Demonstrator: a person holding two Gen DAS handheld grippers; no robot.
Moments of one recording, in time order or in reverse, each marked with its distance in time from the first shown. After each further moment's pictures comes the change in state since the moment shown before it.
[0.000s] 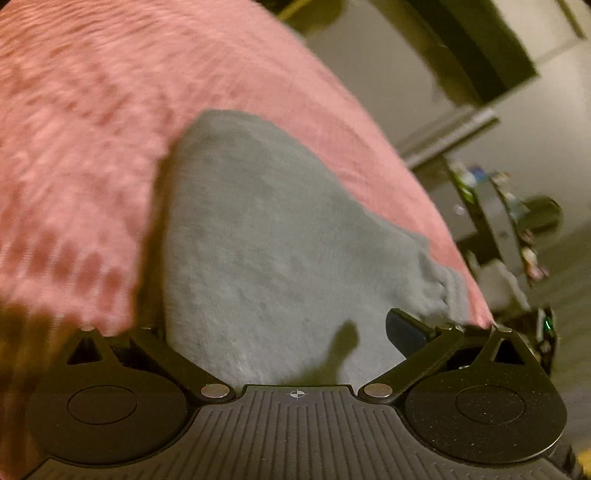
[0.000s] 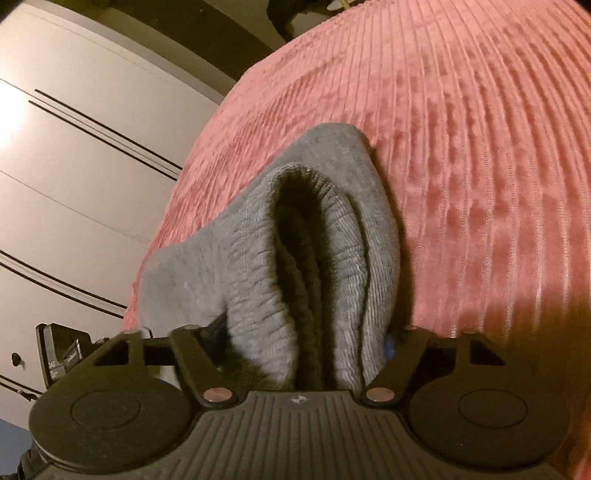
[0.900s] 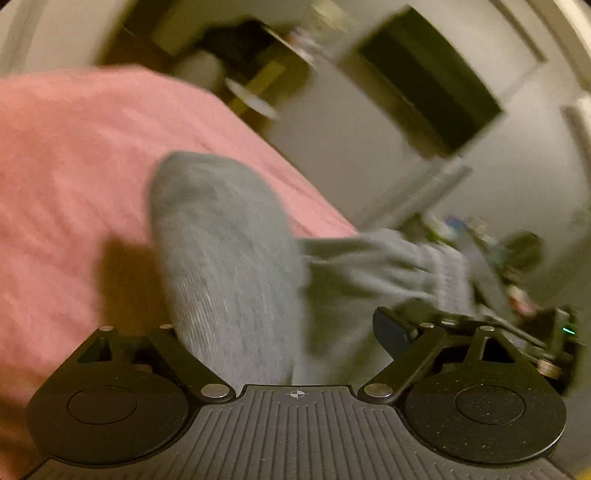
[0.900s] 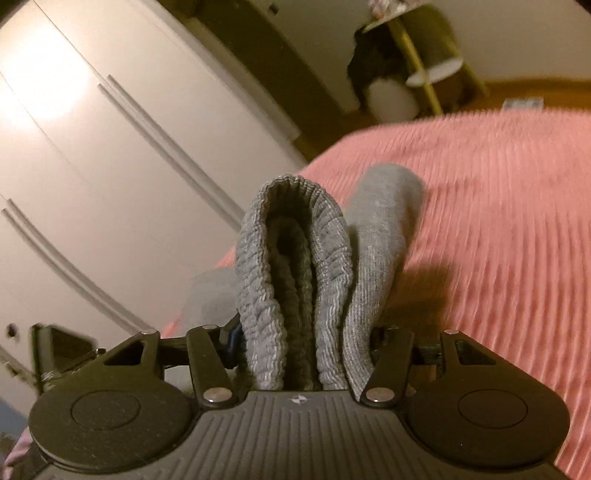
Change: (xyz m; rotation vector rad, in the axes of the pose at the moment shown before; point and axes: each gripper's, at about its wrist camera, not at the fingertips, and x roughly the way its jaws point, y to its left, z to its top) left arm -0.046 -0.060 0.051 0.036 -0.259 0.059; right arm 0.002 0.125 0.055 -0.228 -0.211 0.021
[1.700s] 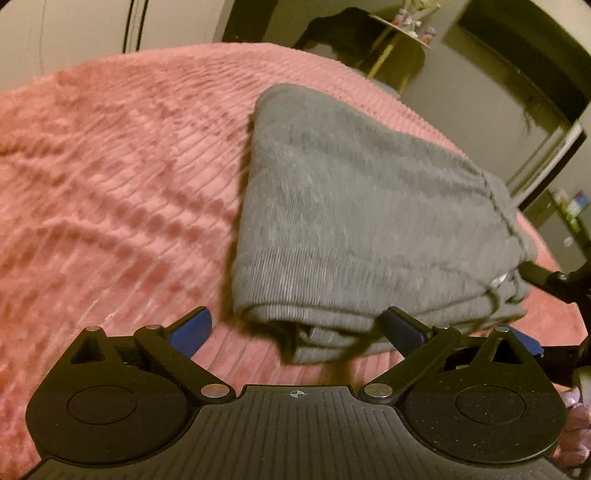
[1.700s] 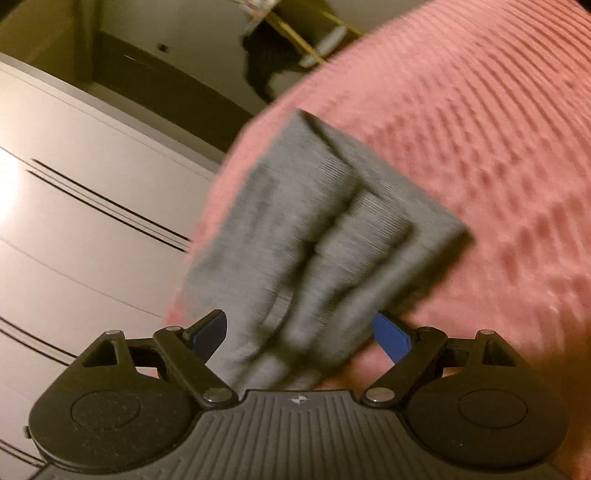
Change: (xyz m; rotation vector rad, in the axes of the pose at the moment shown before) left arm -0.021 0.003 -0.135 0.027 0.037 0.451; right arm -0.025 -0.054 -0.114 0.381 -0.003 -0.100
